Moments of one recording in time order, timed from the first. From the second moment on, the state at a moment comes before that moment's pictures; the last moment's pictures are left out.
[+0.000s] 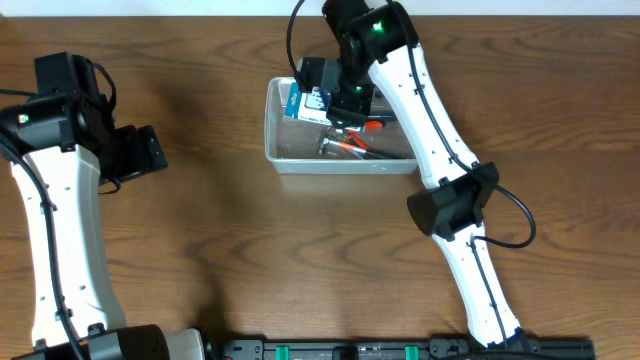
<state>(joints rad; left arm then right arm) 0.25 1.51 1.60 -1.42 -0.11 -0.15 0.49 2.57 2.86 -1.67 -0.14 -0.87</state>
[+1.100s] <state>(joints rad) 0.25 1.51 1.60 -1.42 -0.11 -0.15 0.44 2.57 2.52 -1.56 -0.19 -0.94</state>
